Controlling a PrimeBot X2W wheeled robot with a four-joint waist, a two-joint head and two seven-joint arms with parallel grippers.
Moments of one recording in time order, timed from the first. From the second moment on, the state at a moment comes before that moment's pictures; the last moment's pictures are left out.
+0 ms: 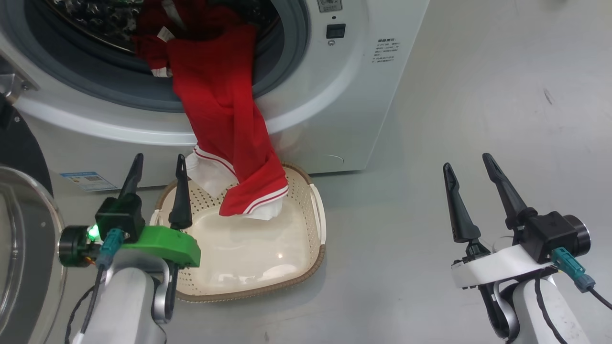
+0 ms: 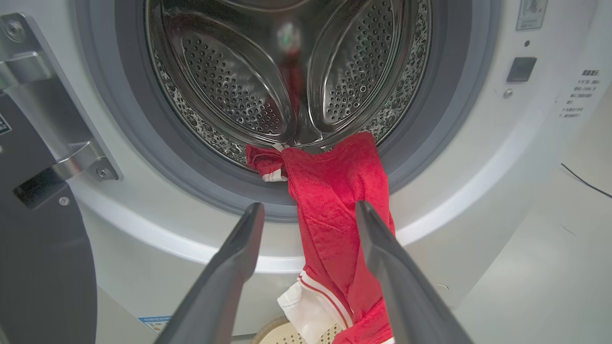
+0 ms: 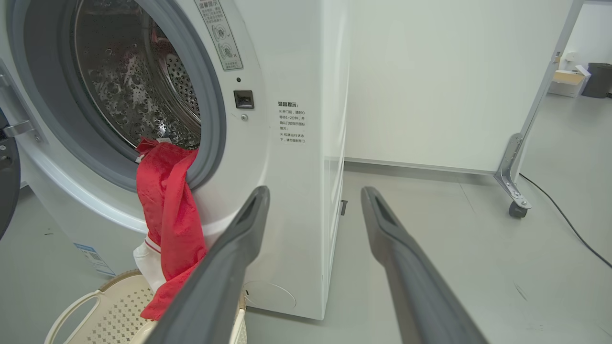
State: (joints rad) left arm -0.34 0.04 -0.18 0.38 -0.27 0.07 -0.26; right arm -0.10 -0.06 0.13 0.06 0.17 0.10 -0.26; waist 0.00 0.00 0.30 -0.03
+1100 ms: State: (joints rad) left arm -0.10 0.04 -0.24 0.24 -0.23 0.09 -0.26; right arm -0.01 -0.05 0.15 0.07 0.18 0.09 -0.26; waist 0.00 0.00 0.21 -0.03
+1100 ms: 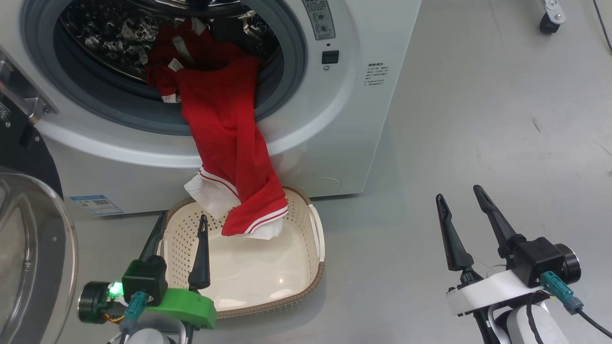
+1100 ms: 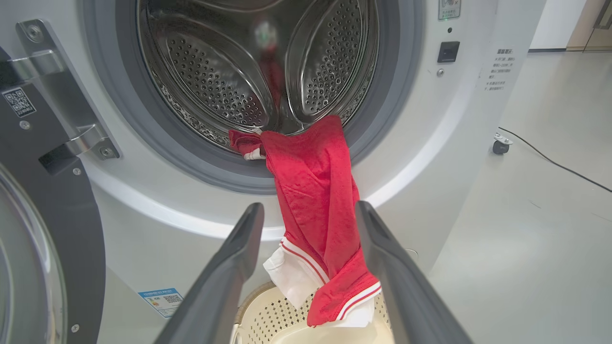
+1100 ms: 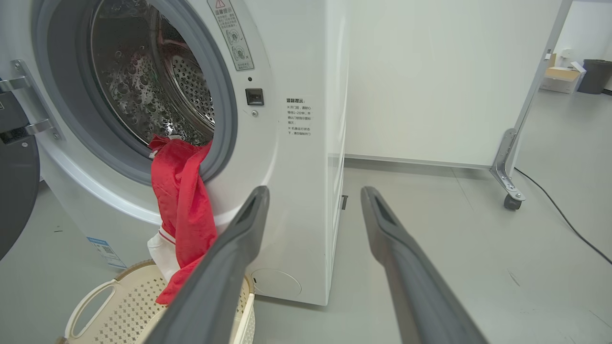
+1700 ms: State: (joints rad) left arm -0.10 0.04 -0.27 0.19 -0.23 0.10 -0.26; right arm -0.01 -0.05 0.17 0.04 0.18 0.08 -0.26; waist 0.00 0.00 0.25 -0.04
